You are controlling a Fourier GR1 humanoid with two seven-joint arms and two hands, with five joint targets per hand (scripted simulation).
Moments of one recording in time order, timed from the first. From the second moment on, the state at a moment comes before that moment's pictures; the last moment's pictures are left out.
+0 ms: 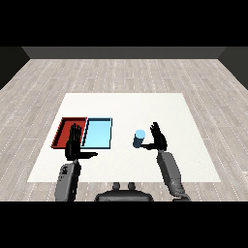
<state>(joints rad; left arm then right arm) -0.01 0.04 0.07 -1.55 0.16 -0.09 -0.45 -0.29 -0.02 -0.08 -1.05 -0.22 0.13 -0.34</state>
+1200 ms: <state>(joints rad) -0.01 0.05 0.08 -1.55 0.16 -0.08 -0.46 -0.44 0.00 0.00 -0.79 -0.28 0.10 -0.45</state>
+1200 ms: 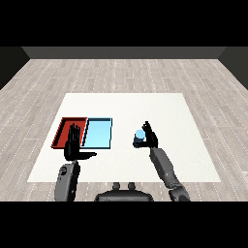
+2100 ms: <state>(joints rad) 0.00 0.05 0.08 -1.61 0.17 -0.08 -0.43 -0.55 0.00 0.07 -0.62 -0.35 0.05 -0.50</state>
